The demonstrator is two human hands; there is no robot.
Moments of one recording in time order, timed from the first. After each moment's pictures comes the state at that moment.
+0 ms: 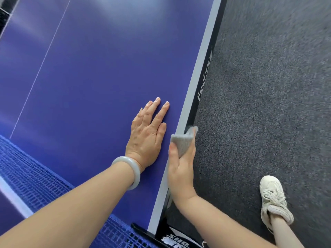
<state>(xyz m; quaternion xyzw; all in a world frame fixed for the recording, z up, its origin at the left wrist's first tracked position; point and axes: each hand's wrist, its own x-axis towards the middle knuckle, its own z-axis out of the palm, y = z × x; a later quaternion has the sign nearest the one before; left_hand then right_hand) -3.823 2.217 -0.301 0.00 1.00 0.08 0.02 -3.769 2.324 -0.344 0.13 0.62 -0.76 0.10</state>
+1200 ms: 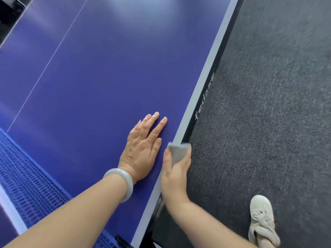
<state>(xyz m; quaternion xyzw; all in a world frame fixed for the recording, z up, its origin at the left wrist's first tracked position) -3.822 2.220 -0.297 -0.01 1.00 0.08 0.04 -3.799 2.333 -0.327 0.17 0.65 -0.72 0.18</state>
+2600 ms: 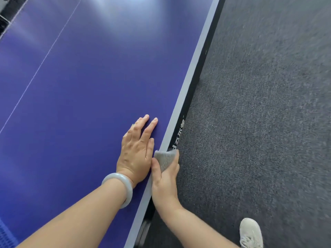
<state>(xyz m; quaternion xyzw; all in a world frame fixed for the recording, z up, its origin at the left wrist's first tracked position) -3.974 2.264 -0.300 -0.06 0.99 0.10 0.00 -3.927 2.361 -0.335 0.13 0.63 -0.73 0.22</state>
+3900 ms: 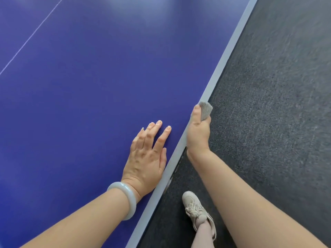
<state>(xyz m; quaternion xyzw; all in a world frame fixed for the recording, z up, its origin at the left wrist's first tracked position) -3.972 2.266 -0.301 -0.05 1.00 0.06 0.01 -4.092 2.364 -0.328 0.26 0.65 -0.70 0.15</state>
